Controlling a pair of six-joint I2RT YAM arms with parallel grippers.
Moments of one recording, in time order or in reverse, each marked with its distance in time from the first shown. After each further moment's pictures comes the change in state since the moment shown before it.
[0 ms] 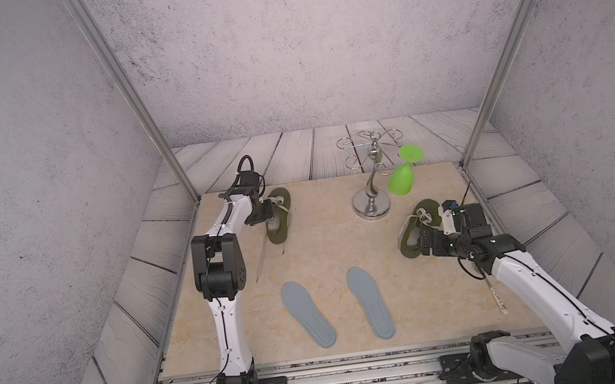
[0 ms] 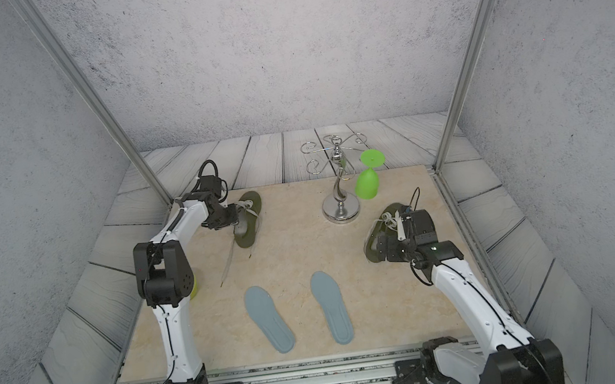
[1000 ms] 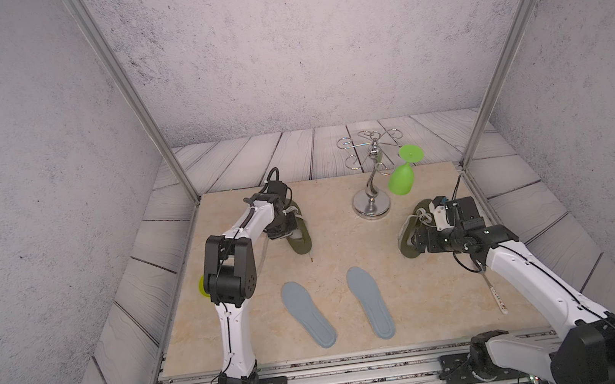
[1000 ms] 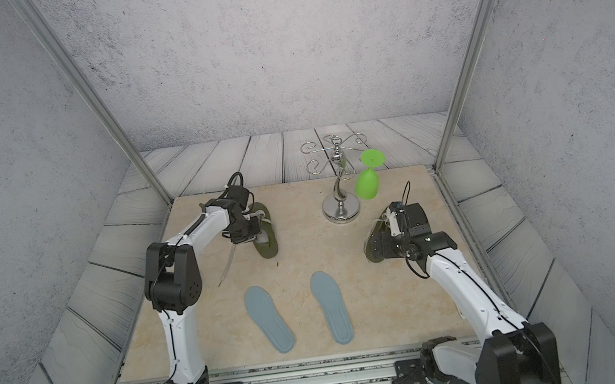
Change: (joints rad) left arm -0.188 -0.122 -0.225 -0.046 0.039 -0.236; right arm 0.051 0.076 0.082 -0.042 -0.016 -0.064
